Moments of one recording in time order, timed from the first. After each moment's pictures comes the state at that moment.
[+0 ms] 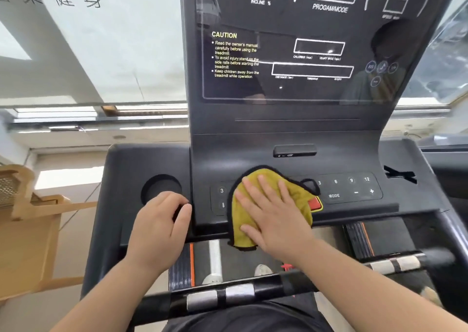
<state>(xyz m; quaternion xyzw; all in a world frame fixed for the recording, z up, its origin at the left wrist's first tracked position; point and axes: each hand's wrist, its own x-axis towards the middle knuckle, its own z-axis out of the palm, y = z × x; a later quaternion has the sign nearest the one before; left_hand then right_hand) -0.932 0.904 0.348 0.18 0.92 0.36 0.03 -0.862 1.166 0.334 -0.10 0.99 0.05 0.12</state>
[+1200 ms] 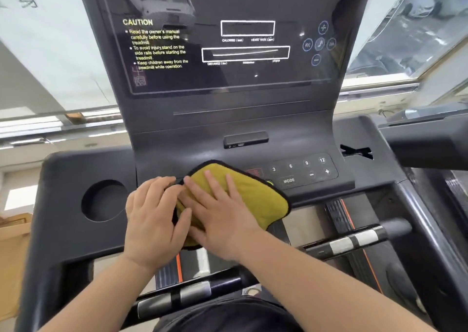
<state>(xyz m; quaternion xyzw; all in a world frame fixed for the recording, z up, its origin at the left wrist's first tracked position) -0.914 0.984 0.338 0.29 0.92 0.24 -0.07 -0.864 1.151 0.344 -0.12 0.98 0.00 0.15</state>
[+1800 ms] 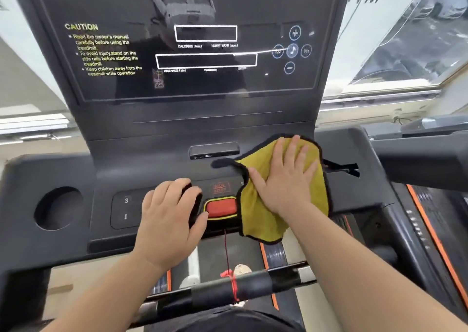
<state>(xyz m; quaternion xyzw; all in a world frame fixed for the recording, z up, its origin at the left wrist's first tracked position) -0.895 1.090 0.340 0.30 0.94 0.15 -0.04 -0.873 1.349 0.345 0.25 0.96 -0.06 0.09</state>
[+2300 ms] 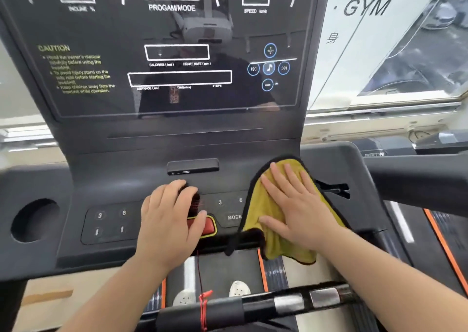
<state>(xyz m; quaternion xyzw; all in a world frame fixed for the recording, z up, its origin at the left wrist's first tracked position) -0.896 1.150 0.339 0.23 0.96 0.16 -0.04 -0.830 1.444 0.343 -0.05 0.99 0.00 0.11</state>
